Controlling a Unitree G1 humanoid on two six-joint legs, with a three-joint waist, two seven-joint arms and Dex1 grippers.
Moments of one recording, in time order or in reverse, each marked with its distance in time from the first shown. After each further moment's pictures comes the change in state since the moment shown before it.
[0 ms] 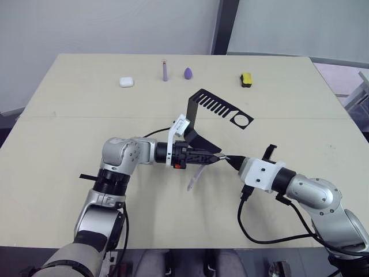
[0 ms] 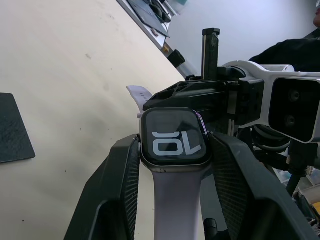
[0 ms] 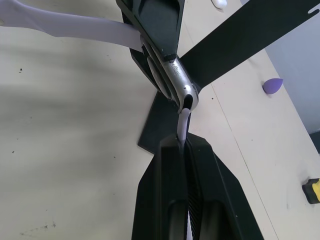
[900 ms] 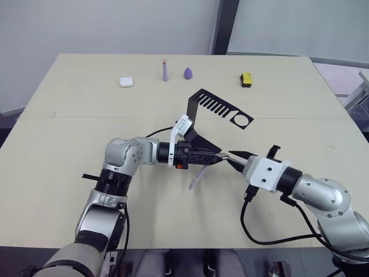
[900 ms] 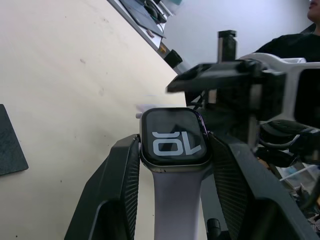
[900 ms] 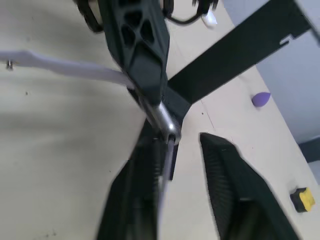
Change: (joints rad) left arm 0.000 0.014 -0.033 0.005 -0.002 -0.051 -0.011; right arm 0.034 -0.028 -0.089 -0.128 0.079 0.046 0.034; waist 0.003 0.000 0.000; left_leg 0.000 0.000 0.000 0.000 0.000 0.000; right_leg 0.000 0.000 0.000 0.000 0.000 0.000
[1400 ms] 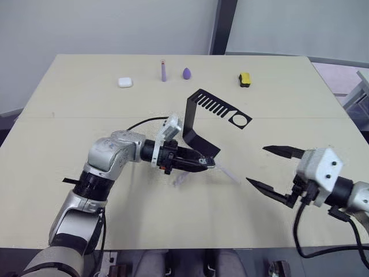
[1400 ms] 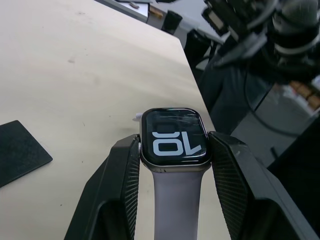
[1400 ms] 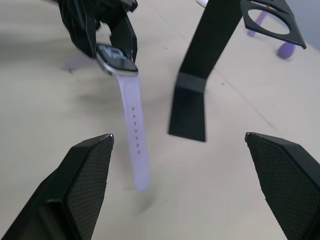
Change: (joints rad) left arm 0.093 0.251 -0.145 -0.181 0.139 -0.506 -0.286; right arm 0.192 -0.075 -0.511 -0.064 0.688 0.369 0.171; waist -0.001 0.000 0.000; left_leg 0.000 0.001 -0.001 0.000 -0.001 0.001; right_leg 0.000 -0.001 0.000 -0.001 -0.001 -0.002
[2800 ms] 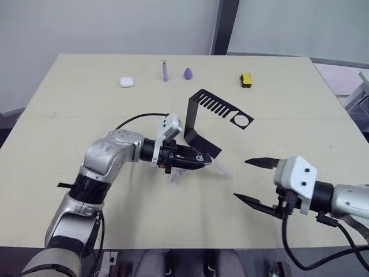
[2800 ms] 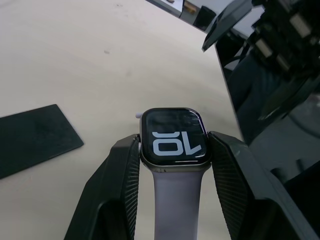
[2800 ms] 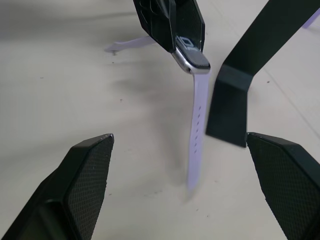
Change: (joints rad) left arm -0.103 -0.070 0.072 -0.021 -0.128 0.506 0.259; right arm -0.087 -0.134 0.304 -0.086 -0.150 -0.027 -0.184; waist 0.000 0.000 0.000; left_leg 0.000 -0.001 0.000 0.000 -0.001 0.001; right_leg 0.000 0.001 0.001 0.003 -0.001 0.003
